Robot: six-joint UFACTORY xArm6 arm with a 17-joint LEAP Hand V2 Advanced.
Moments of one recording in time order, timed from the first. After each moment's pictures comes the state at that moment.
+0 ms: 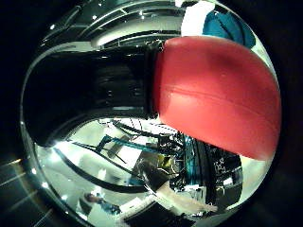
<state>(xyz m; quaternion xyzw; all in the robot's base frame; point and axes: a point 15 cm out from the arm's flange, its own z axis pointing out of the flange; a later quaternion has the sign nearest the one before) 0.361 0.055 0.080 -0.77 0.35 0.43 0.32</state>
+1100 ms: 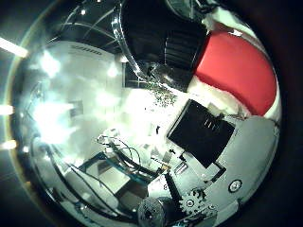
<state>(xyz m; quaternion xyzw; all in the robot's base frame) 0.399 0.093 0.118 -0.67 0.42 0.37 0.49</state>
